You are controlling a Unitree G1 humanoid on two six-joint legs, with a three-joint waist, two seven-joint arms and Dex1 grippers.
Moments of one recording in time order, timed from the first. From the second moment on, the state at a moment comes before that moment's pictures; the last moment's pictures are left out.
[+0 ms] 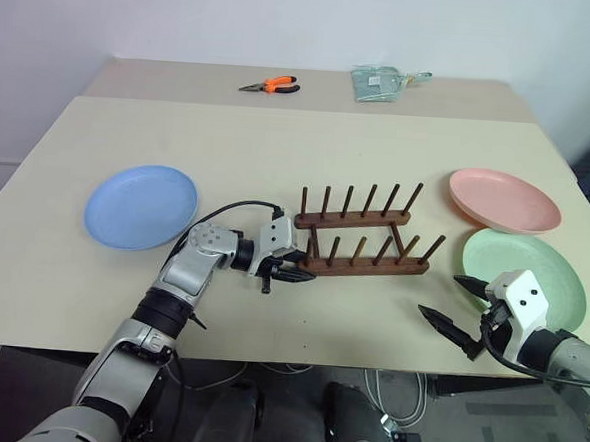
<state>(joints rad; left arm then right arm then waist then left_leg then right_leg) -0.55 0.32 -0.27 0.31 -0.03 0.18 -1.19 0.34 -0.73 -0.37 -0.47 0.40 0.47 0.76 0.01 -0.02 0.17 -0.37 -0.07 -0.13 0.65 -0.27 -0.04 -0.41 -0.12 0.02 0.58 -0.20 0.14</state>
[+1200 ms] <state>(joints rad) -0.50 0.18 -0.21 0.19 -0.07 0.46 -0.49 -0.37 -0.56 0.05 0.18 -0.04 0.30 0.48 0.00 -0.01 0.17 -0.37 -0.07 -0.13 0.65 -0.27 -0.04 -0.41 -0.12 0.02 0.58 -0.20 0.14</state>
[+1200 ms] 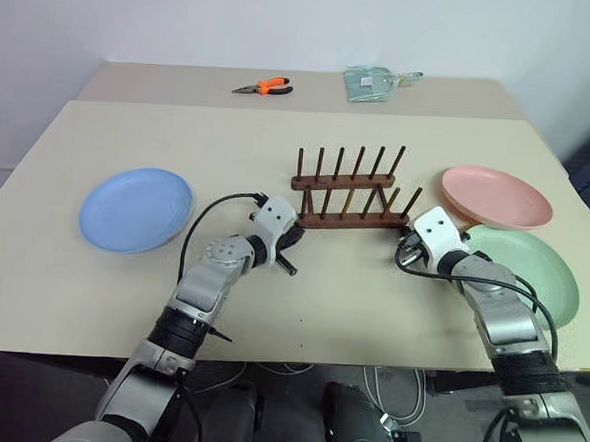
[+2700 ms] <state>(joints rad) -0.36 0.32 -0.20 -0.16 -0.26 0.52 -0.72 -0.46 -0.80 -0.26 -0.03 0.46 0.28 0.71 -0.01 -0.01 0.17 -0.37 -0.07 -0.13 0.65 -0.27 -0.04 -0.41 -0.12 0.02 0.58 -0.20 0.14</state>
